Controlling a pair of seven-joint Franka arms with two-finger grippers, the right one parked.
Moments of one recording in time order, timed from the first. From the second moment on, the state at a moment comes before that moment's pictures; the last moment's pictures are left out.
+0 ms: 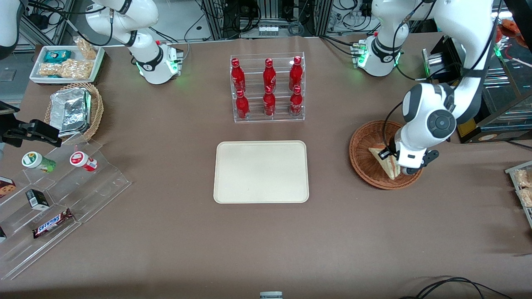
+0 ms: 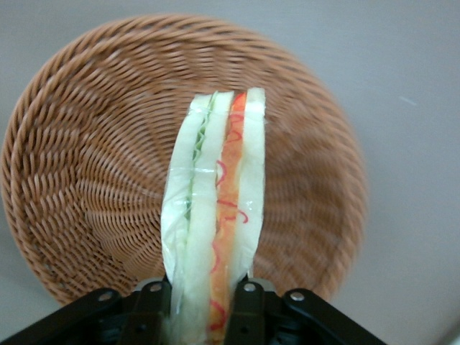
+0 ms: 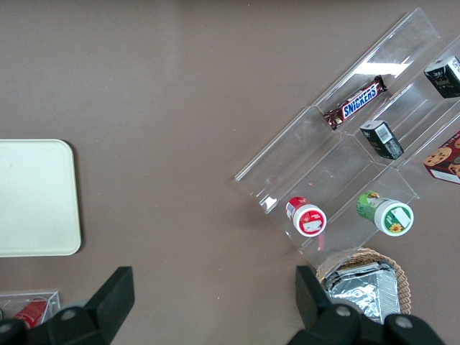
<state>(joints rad) -0.05 0.15 -0.14 -2.19 0.00 2.18 -0.63</state>
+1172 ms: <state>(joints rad) -0.58 0.65 -0.20 -1.60 0.00 2.21 -0.70</state>
